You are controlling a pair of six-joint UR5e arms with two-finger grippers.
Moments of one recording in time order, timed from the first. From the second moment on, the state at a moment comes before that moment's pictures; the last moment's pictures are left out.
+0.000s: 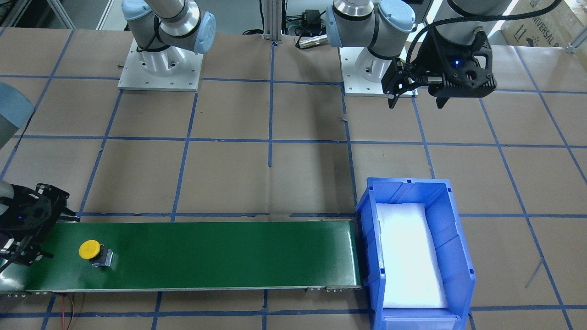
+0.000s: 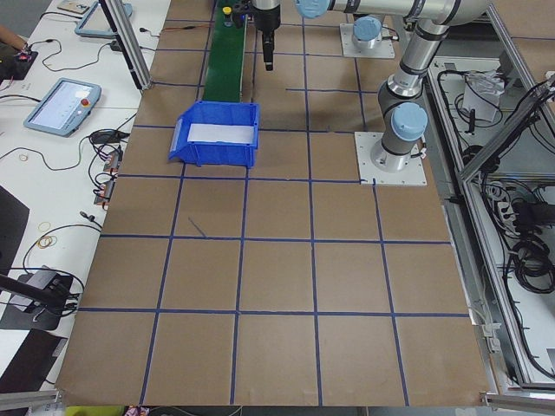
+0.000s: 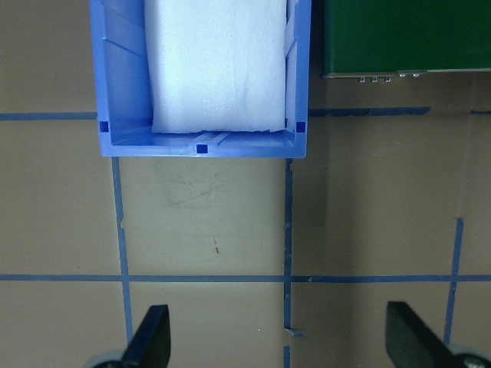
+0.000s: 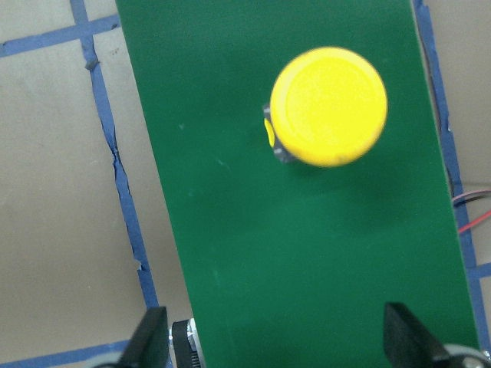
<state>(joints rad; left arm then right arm) -1.52 -1.55 -1.52 -1.70 1.60 0.04 1.25 -1.13 1.54 -1.97 -1.50 -1.69</state>
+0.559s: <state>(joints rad) -1.52 -1.55 -1.52 -1.70 1.60 0.04 1.28 -1.05 1.50 -2.06 -1.52 -1.92</state>
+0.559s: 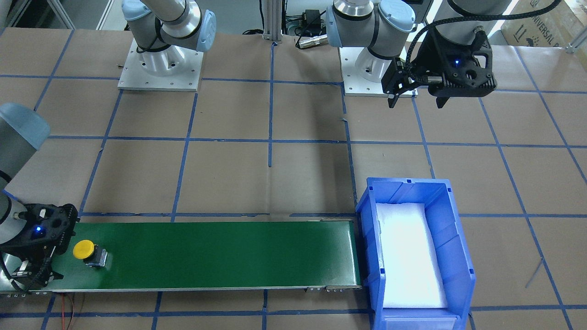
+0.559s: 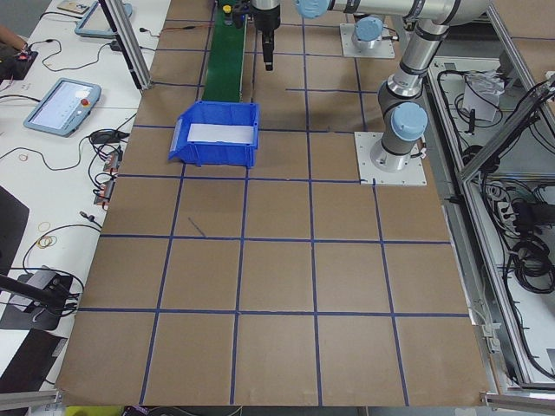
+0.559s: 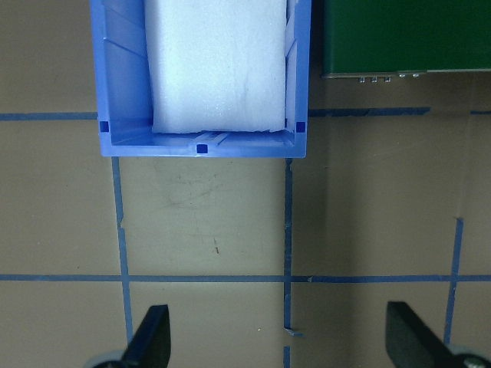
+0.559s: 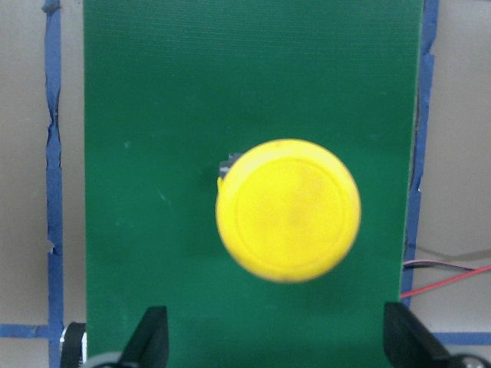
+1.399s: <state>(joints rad) -1.52 -1.55 -1.52 -1.70 1.60 0.04 1.28 -1.04 1.50 -2.02 -1.53 -1.94</state>
